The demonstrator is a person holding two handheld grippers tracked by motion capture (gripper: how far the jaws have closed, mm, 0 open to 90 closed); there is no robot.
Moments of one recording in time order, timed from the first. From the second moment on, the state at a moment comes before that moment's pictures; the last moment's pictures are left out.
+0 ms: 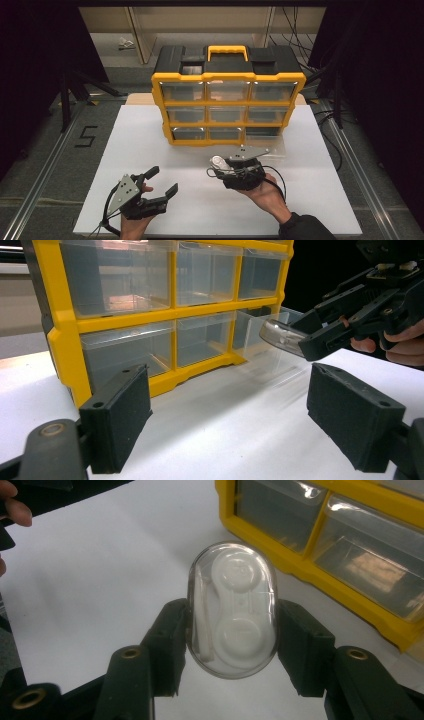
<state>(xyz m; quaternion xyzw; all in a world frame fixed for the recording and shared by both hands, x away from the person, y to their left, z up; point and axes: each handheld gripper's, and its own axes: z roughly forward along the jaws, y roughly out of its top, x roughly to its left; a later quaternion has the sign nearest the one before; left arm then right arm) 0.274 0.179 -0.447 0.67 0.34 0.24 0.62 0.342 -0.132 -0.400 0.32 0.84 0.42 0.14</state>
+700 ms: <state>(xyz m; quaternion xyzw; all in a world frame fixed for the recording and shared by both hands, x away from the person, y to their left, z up) 0.274 0.179 -0.447 0.67 0.34 0.24 0.62 0.348 -0.152 -0.386 0.33 0.82 0.44 0.15</state>
